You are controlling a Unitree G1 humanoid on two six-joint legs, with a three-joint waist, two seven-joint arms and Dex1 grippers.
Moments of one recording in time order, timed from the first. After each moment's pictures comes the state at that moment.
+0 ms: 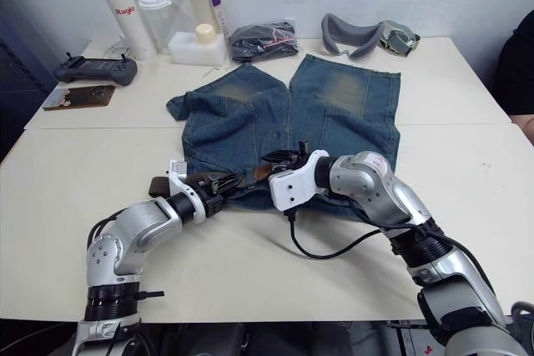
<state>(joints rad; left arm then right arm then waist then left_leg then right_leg) -0.29 0.20 0.19 -0.13 -1.96 0.85 0.78 -0.68 -0.59 0.39 0.02 -0.39 -0.35 0.78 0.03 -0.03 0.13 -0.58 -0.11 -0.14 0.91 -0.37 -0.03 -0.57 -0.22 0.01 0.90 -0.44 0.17</state>
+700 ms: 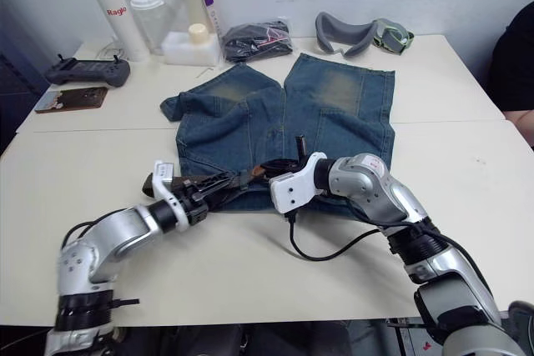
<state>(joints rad) -0.18 0.42 0.26 -0.22 -1.97 1.01 0.54 -0.71 -0.58 0.39 0.13 -0.38 -0.46 0.77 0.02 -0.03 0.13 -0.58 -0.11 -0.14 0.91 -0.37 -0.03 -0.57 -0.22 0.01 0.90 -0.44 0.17</state>
